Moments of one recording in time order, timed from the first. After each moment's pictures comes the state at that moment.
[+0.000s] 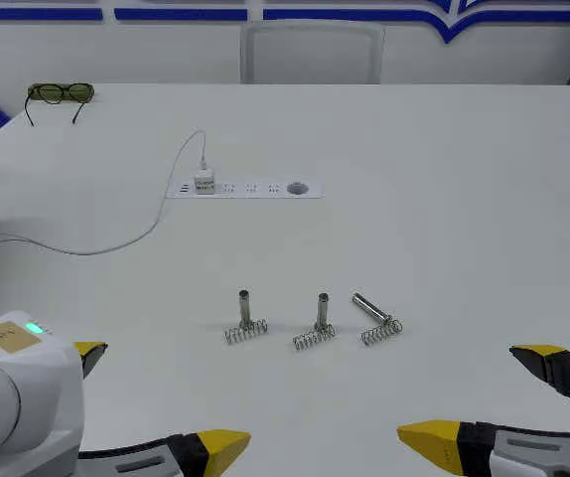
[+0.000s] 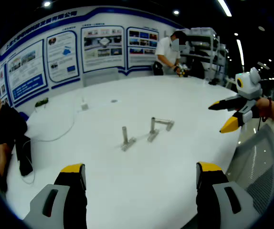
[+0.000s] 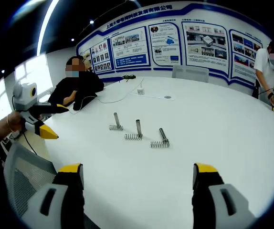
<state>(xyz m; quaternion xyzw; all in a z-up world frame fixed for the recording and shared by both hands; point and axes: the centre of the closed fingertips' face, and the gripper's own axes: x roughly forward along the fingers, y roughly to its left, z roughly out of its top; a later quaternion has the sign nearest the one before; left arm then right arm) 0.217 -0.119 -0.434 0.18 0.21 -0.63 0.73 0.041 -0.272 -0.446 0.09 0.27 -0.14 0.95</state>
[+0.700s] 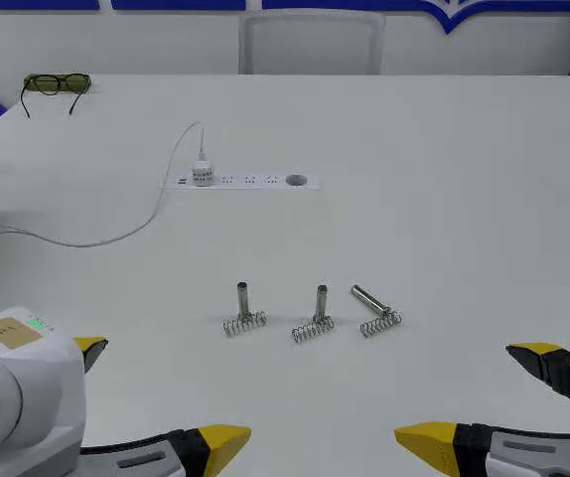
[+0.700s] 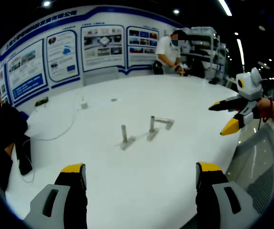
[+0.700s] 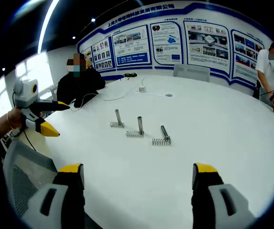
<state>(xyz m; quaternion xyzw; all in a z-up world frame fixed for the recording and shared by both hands) 0.215 -0.119 -0.437 0.18 0.21 -0.63 0.73 0.040 -0.267 -0.451 0.09 0.27 -0.13 0.95</state>
